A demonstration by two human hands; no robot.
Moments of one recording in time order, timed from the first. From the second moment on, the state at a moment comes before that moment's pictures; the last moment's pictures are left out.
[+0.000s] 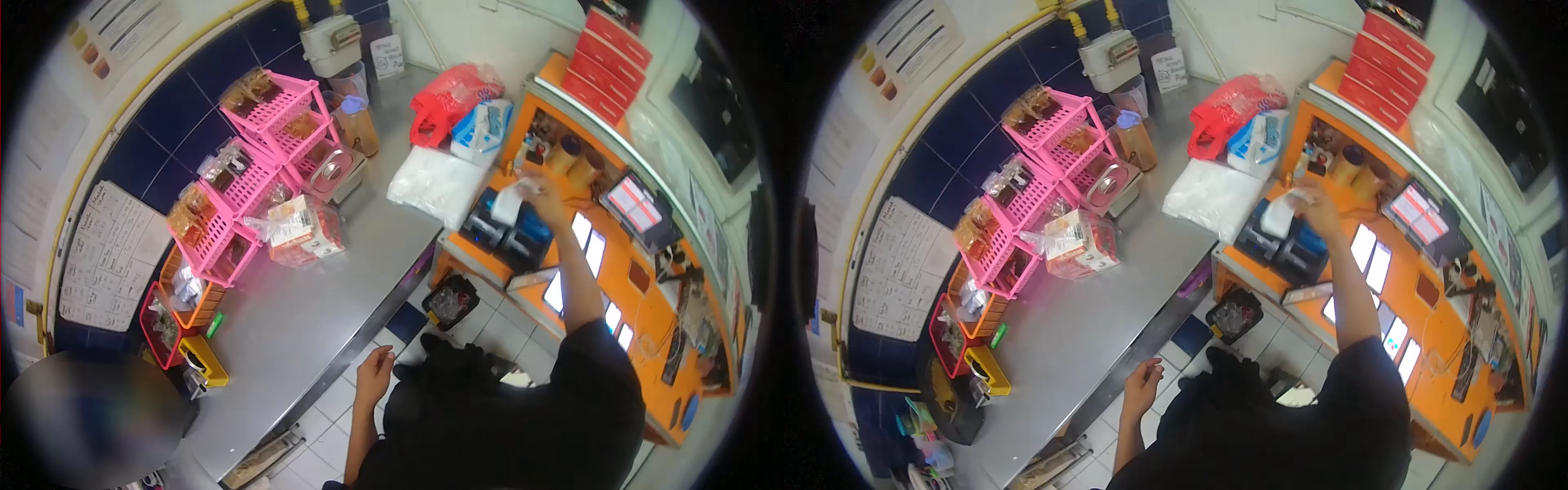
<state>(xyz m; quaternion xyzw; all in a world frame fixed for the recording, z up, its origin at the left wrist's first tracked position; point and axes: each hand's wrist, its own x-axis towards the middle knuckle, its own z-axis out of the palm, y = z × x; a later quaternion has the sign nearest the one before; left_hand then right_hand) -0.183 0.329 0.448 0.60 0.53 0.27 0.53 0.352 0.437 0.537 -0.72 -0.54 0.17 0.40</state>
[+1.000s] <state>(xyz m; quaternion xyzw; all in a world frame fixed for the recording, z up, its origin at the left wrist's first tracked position) -0.601 -0.026 0.604 -0.07 0.60 0.78 0.14 -0.659 0.153 0.609 0.08 -0.66 0.74 -0.15</state>
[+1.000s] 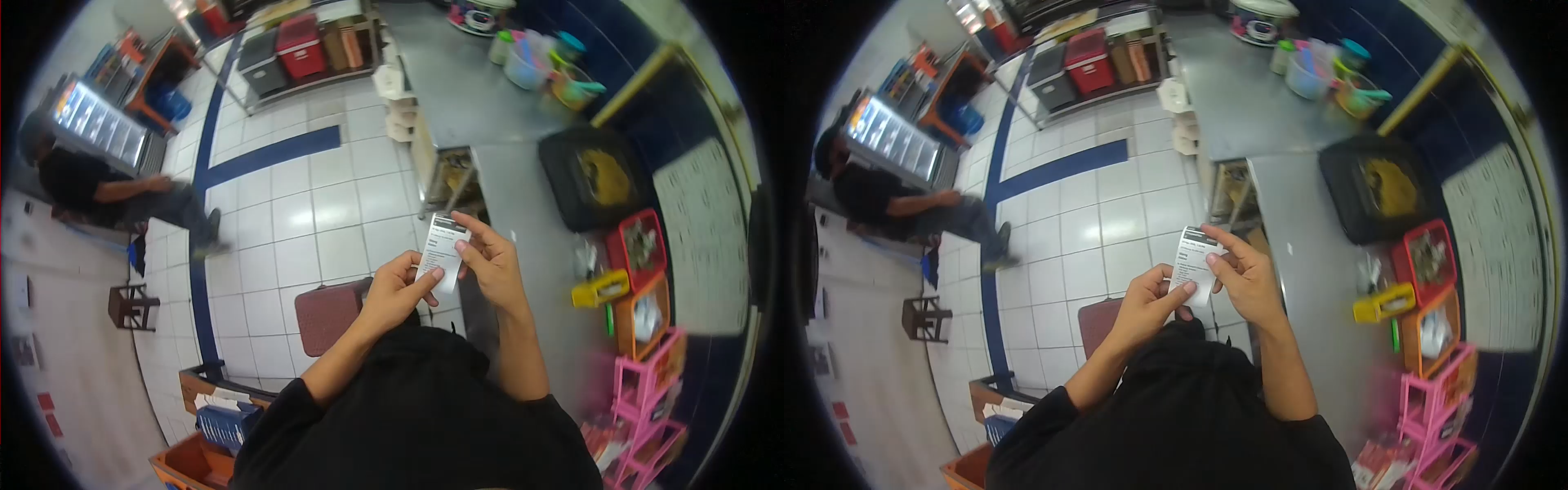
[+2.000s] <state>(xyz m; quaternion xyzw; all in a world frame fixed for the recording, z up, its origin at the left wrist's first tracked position) -1.262 -0.373 0.729 0.45 0.34 0.81 -0.15 -1.401 -0.247 0.536 0.18 -0.60 0.71 -0.32</state>
